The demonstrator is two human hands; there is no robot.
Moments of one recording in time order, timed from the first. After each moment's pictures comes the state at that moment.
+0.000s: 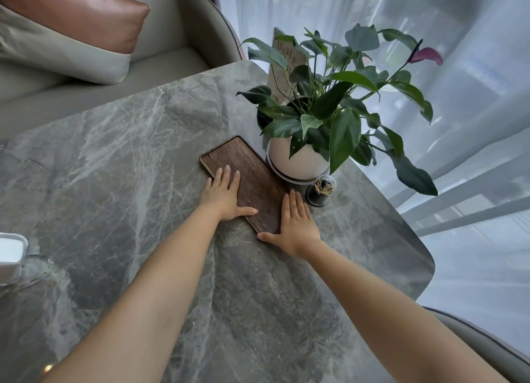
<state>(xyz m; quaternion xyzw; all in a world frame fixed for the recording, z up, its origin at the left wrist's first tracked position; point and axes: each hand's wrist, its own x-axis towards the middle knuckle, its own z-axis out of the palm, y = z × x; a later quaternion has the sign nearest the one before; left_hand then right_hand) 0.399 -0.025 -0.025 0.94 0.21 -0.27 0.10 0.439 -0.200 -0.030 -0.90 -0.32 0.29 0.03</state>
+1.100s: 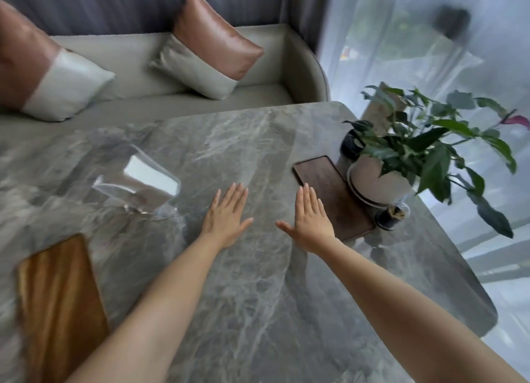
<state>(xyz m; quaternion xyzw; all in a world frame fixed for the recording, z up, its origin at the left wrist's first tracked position) 0.199 0.018 0.009 0.95 0.30 -0.11 0.04 0.335 -0.116 0.035 -0.86 -0.46 0.21 -0.01</state>
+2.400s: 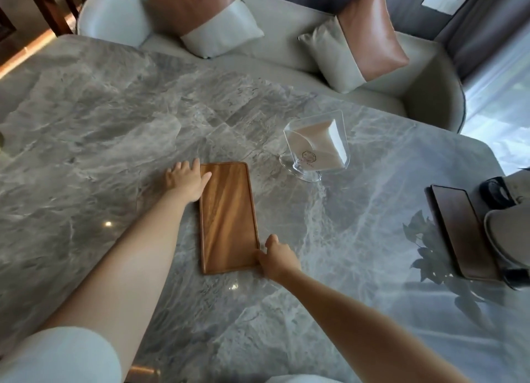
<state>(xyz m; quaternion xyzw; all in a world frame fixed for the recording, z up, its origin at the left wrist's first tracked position) -0.157 0.148 -0.011 0.74 0.65 -0.11 0.14 -0.004 -0.028 -0.010 -0.80 -0.46 0.40 -0.03</state>
